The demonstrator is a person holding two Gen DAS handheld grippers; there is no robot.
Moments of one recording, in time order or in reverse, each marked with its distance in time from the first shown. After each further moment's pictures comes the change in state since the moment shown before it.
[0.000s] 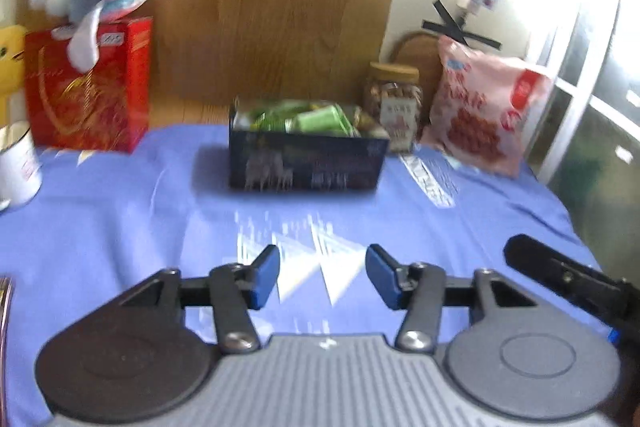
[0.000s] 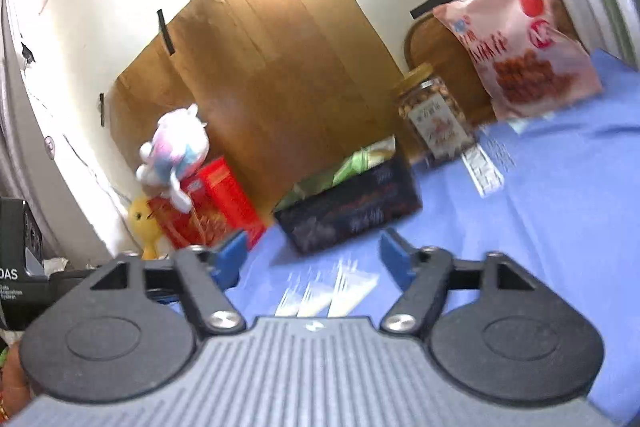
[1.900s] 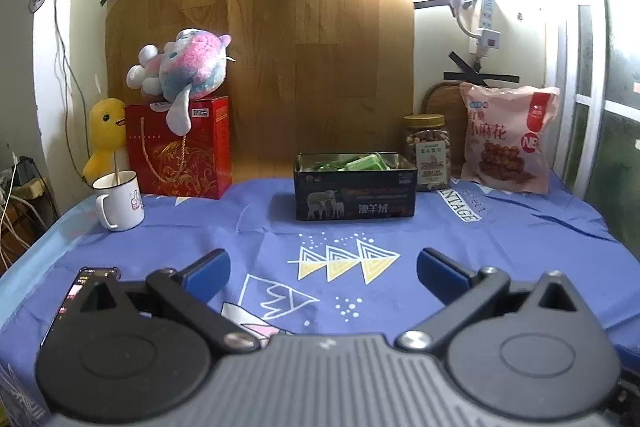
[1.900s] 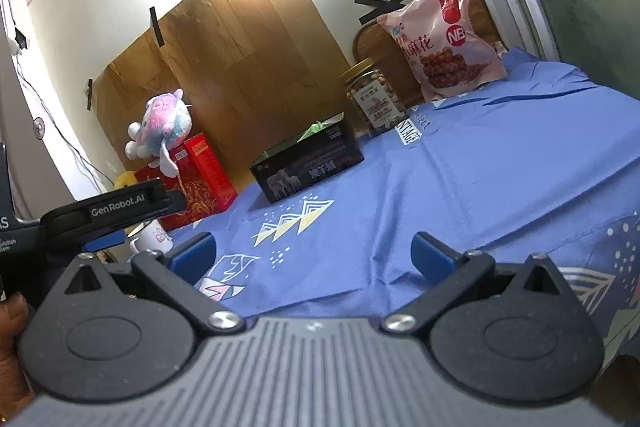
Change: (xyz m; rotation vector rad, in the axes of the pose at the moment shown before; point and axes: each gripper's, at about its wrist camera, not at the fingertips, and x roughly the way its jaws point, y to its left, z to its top) left arm -0.097 -0.051 -0.059 0.076 -0.234 0.259; right arm -0.113 0.025 -0.060 0.002 -0.014 -0.146
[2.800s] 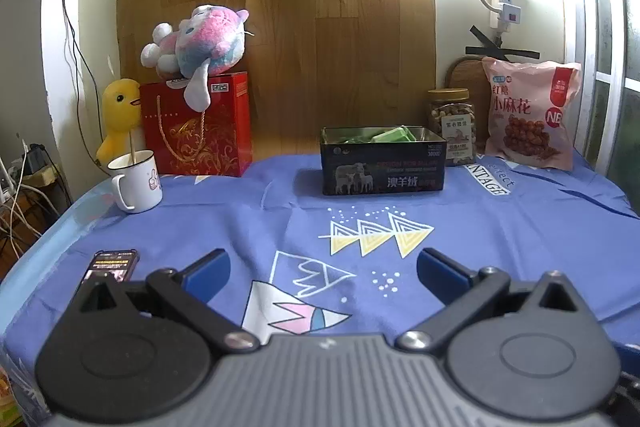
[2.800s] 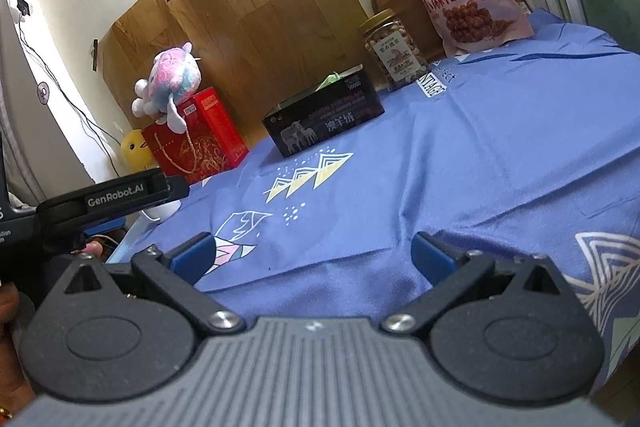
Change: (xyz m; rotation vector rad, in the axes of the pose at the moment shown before) left arm 0.020 0.022 -0.015 0.006 0.055 0.041; right arm 0.030 0.010 -0.014 -0.011 0.126 0.033
